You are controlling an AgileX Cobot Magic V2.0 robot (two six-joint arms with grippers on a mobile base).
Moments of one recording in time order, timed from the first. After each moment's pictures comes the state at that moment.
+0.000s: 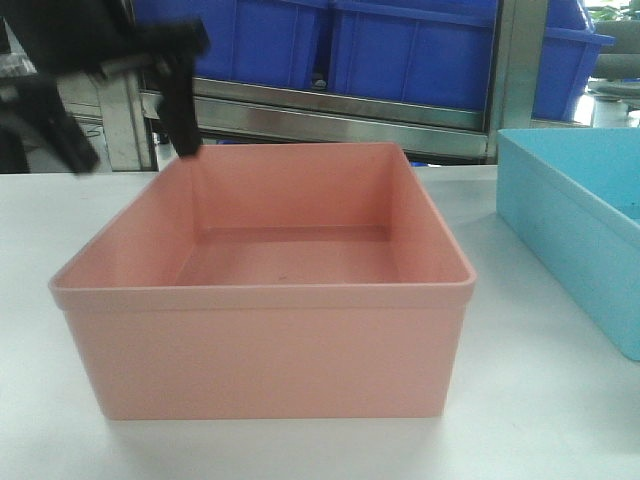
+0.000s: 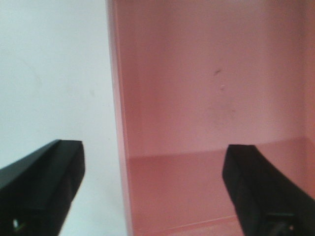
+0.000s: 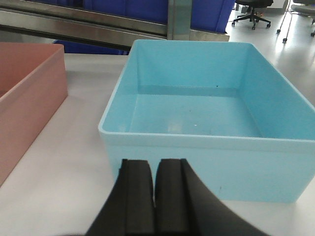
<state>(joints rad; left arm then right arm) -0.42 1.64 -1.37 -0.13 0.88 -0.20 0.04 -0.01 0.03 0.08 0.14 -0.05</state>
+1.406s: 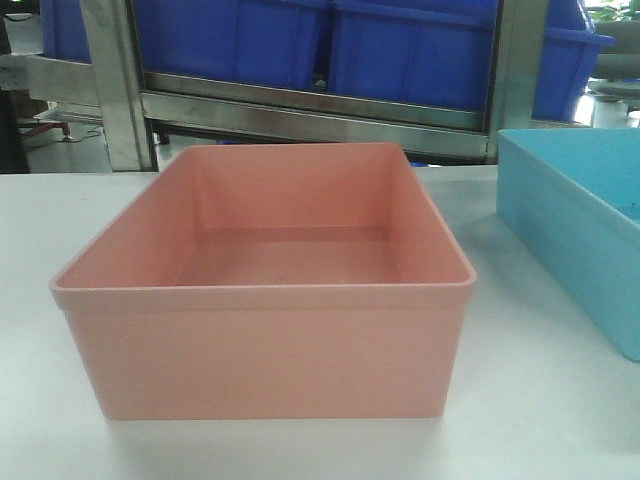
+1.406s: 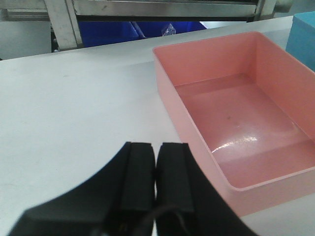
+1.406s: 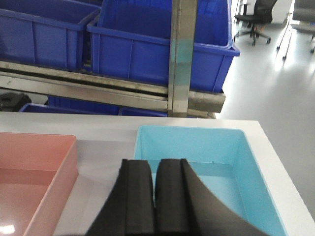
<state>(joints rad) -0.42 0.43 -0.43 0.15 0.38 -0.14 0.04 0.59 -0.74 0.08 0.34 -0.05</state>
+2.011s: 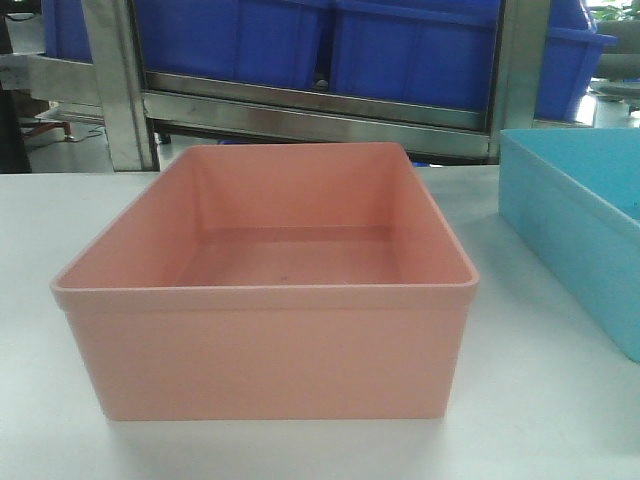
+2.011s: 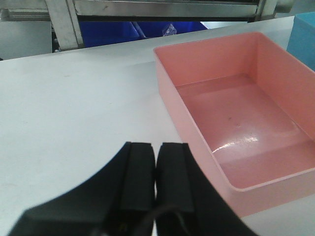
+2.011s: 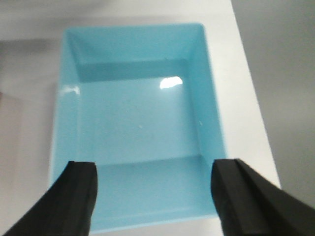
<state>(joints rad) -0.42 0.43 -0.43 0.15 0.38 -0.14 -0.19 1.24 -1.40 0.02 0.98 -0.06</state>
